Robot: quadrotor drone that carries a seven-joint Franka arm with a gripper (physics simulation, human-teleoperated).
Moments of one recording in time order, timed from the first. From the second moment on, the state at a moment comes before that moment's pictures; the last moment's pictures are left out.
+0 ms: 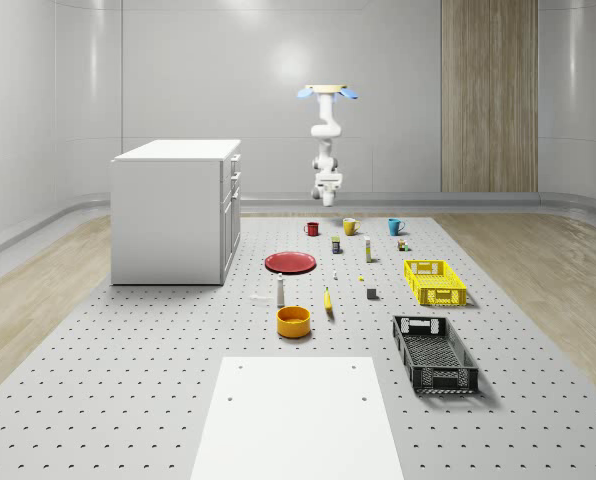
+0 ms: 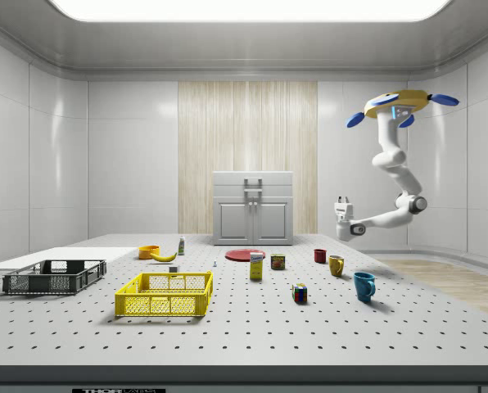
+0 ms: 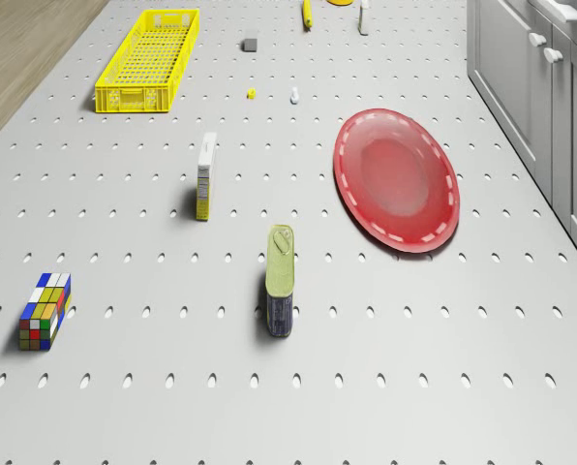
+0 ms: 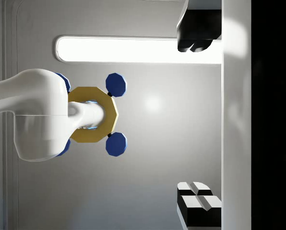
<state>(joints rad) -0.01 -0.71 0.01 -2.05 0.00 1.37 0.78</state>
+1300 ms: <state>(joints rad) -0.06 -0.73 0.18 -2.08 -0.24 1.40 0.81</state>
